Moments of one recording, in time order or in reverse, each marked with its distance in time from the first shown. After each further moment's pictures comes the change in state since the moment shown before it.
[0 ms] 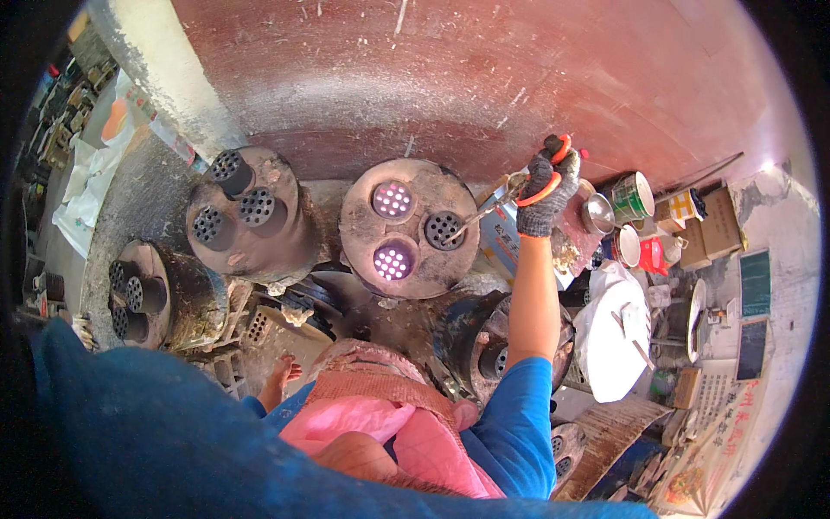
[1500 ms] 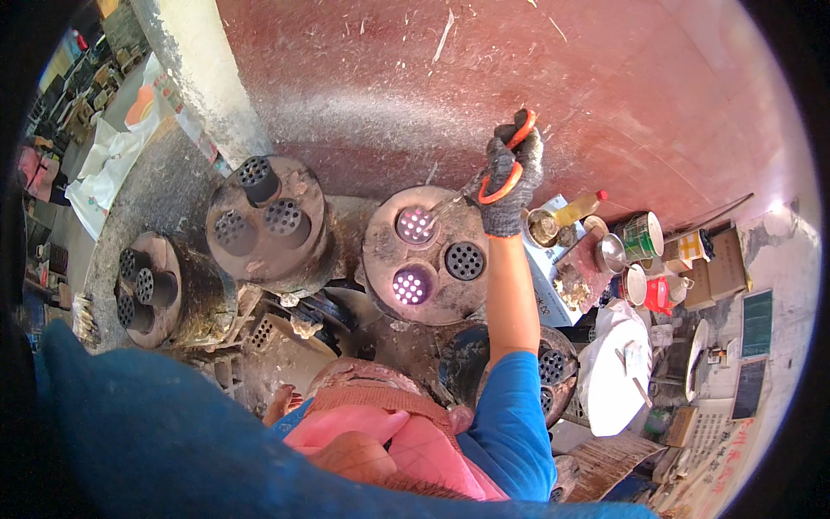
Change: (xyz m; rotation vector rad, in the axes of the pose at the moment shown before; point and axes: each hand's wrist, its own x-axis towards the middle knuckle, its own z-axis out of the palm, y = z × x) left_hand -0.010 -0.068 -0.021 -0.169 0.052 -0.095; right_hand -0.016 -0.033 0.116 0.311 -0.215 0.037
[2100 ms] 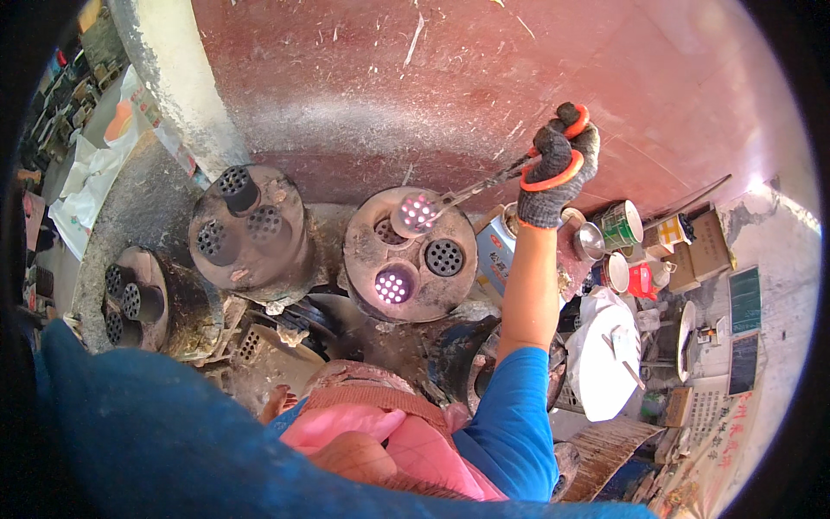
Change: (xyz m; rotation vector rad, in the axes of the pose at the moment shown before) left_hand 0.011 0.024 0.014 0.077 -0.040 0.024; right_hand 0.034 -0.076 -0.035 -0.069 0.215 -0.164
